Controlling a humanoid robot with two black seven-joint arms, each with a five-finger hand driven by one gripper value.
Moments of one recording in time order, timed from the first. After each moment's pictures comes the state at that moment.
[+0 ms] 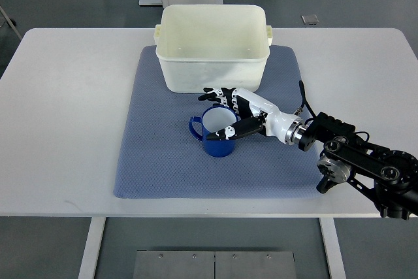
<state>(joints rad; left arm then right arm) -0.01 0.00 -0.59 -0.14 0.35 -0.04 -0.01 0.77 -0.25 0.38 1.09 -0.69 0.14 0.27</state>
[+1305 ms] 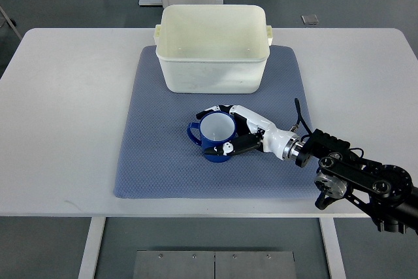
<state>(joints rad) -0.01 0.00 -0.59 -0.14 0.35 -0.04 -0.01 0.73 -0.21 0.34 1.04 -0.69 0.14 0.34</state>
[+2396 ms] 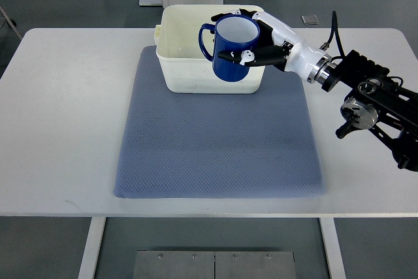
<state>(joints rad) -0.01 0.00 -0.59 -0.14 0.35 -0.04 -0.01 0.95 -0.33 0.53 1.12 -0.62 0.18 0.29</state>
